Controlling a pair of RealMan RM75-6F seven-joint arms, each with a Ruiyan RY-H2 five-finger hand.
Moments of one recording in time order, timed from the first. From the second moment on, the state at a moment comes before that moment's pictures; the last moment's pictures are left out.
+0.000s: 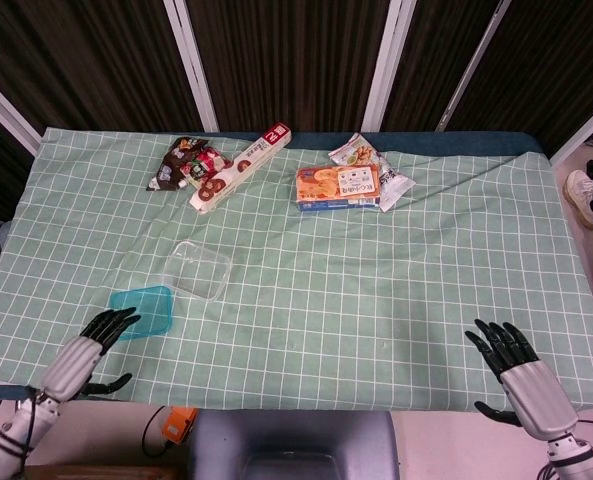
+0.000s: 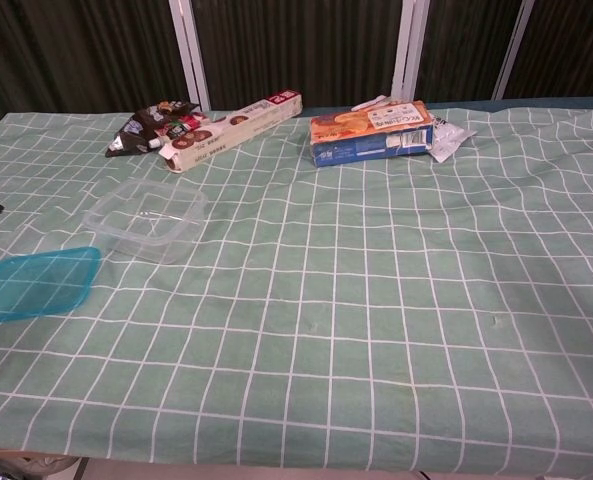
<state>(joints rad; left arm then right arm) -0.31 -1.25 0.10 -1.33 1.76 1.31 -0.47 0.05 -1.09 -0.11 -1.61 -1.79 1.50 -0.06</state>
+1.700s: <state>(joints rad) -0.57 -1.47 0.05 -1.02 1.52 0.85 -0.60 0.06 -1.08 -0.11 -1.62 -1.78 1.48 -0.05</state>
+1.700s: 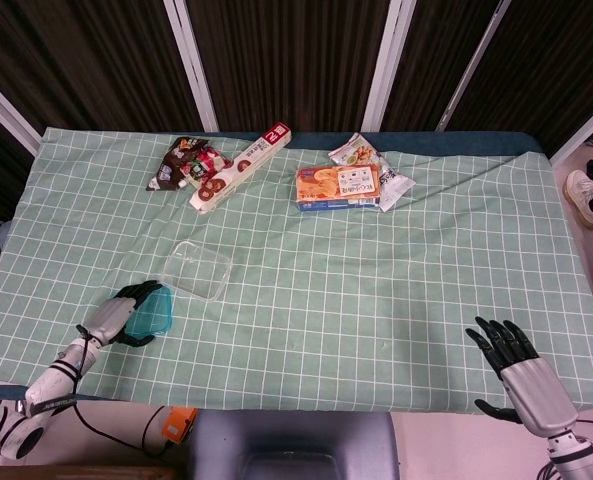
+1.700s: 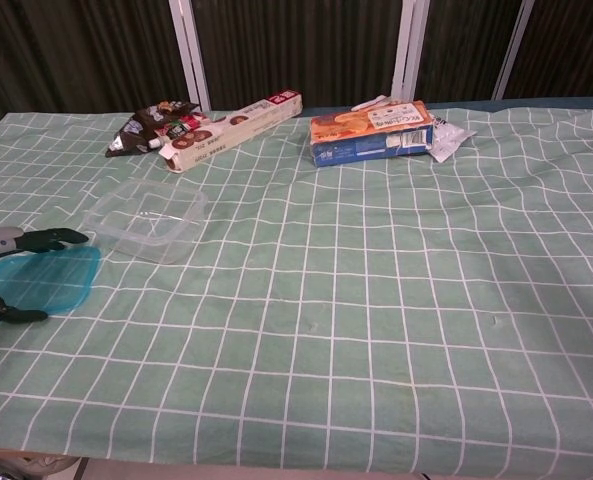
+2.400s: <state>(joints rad) -0.57 -1.46 0.04 -1.05 1.43 0.77 -0.44 0.06 -1.08 -0.11 -1.62 -1.78 1.48 -0.05</state>
